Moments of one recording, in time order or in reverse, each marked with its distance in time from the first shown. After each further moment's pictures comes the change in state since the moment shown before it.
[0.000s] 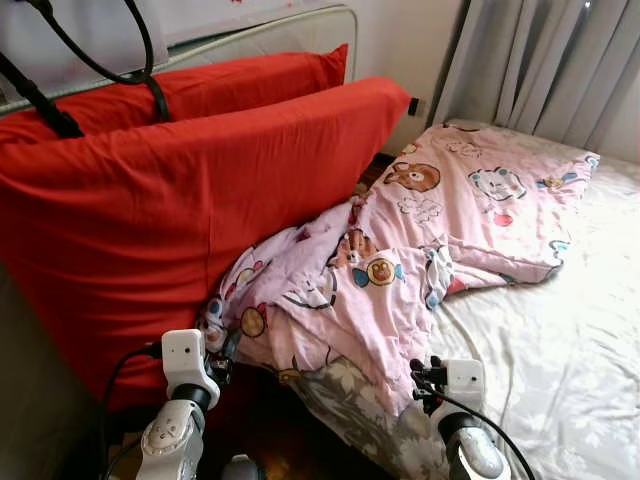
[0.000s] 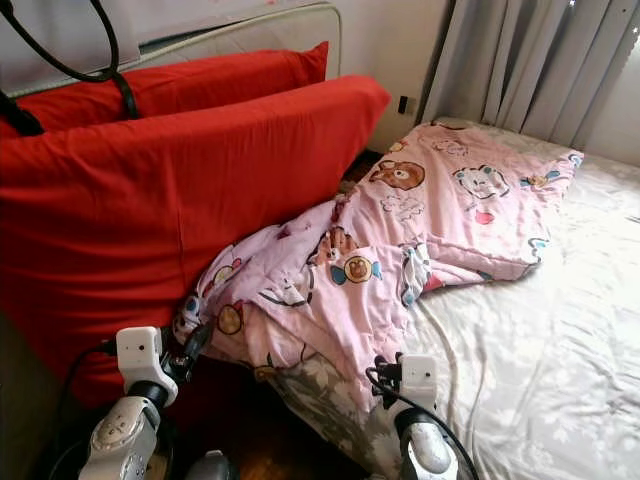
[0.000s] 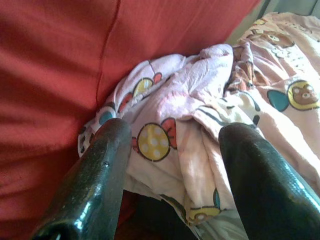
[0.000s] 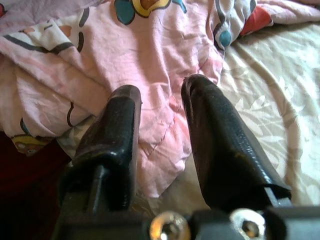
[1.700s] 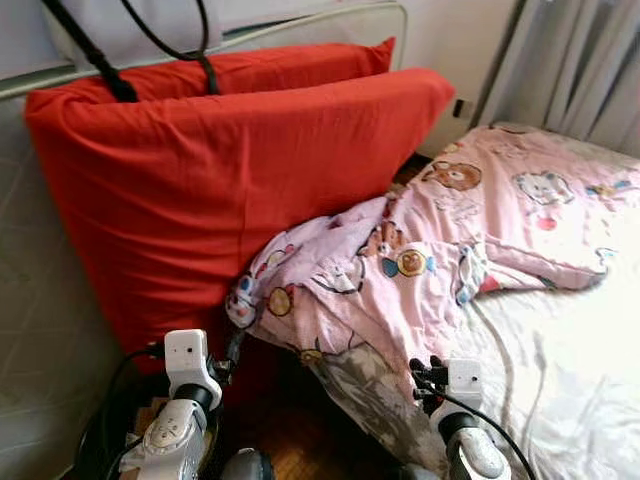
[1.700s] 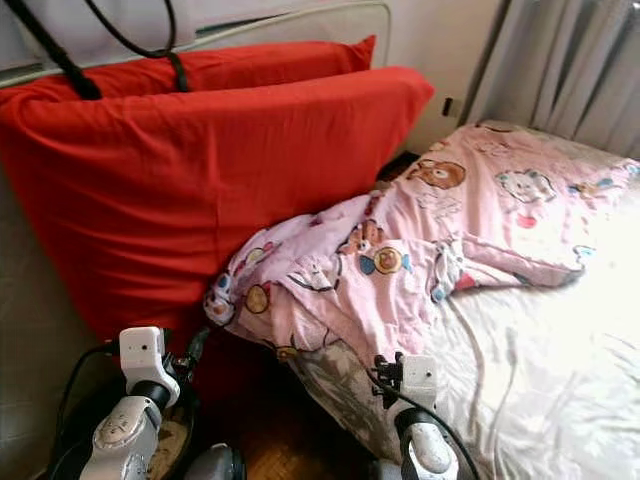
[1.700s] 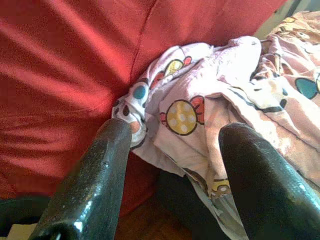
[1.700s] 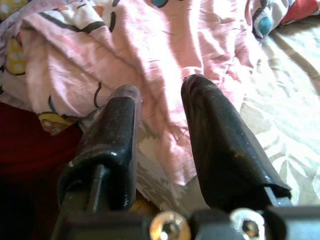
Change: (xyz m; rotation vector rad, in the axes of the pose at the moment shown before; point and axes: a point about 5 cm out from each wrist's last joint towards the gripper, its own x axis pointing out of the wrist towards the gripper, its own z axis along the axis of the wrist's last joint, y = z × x) left arm 0.001 -0.002 -0.002 -0.003 0.016 -0.008; right arm 0.001 -0.002 0.000 0.016 0.003 -0.006
